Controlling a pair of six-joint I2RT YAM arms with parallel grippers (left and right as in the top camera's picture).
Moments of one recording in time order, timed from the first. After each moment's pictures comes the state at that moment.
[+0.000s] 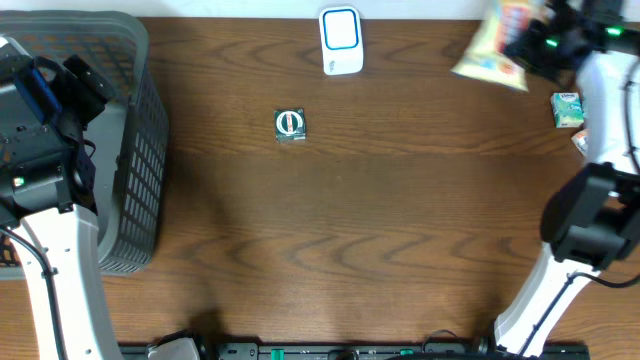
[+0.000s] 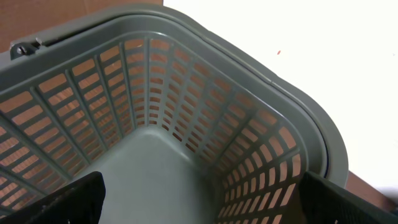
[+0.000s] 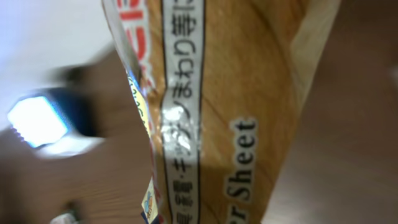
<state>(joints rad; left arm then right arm) 0.33 1.29 1.35 -0.56 -0.14 -0.35 -0.29 2.18 2.08 -0.94 -0.39 0.29</state>
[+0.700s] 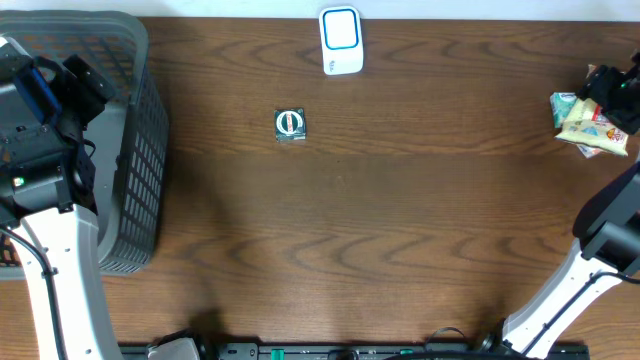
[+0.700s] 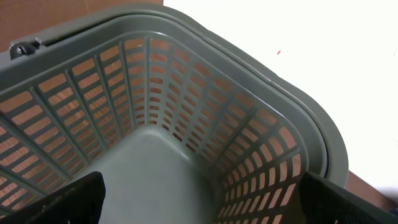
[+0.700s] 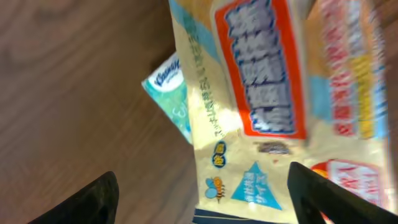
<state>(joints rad) 0.33 1.29 1.35 -0.56 -0.14 -0.35 -0.51 2.25 2.08 -0.99 -0.13 0.20</state>
